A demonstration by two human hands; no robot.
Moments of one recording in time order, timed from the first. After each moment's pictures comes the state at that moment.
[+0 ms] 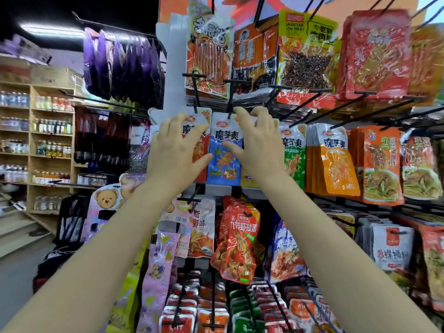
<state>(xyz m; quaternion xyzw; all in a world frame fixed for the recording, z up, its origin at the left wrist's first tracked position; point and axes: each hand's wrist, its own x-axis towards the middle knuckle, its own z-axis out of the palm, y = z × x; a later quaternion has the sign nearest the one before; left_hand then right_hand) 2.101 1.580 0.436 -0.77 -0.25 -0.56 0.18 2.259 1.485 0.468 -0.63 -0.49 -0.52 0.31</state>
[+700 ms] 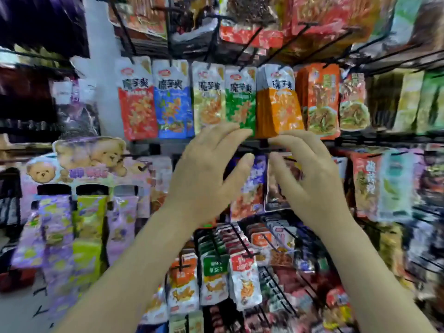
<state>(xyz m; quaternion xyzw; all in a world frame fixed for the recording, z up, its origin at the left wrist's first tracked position) 2.147 1.455 0.355 -0.82 0.06 -0.56 0.02 2.278 1.310 0.340 -0.59 -0.52 -0.43 0.44</state>
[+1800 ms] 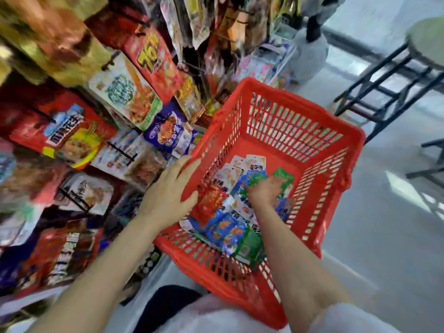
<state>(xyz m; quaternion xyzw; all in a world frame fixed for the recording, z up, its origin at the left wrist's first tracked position) 2.440 1.133 -0.139 -0.97 0.16 0.09 -0.18 2.473 0.892 -0.275 -0.85 0.38 0.21 0.30</state>
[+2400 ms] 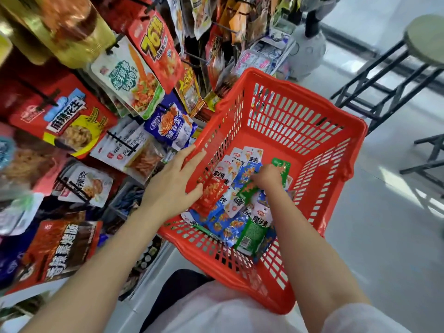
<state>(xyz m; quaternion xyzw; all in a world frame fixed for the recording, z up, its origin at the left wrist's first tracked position) 2.436 1.133 -0.137 -0.97 0.15 0.11 -0.15 2.491 0.875 -0.250 -0.89 0.25 0.30 0.23</state>
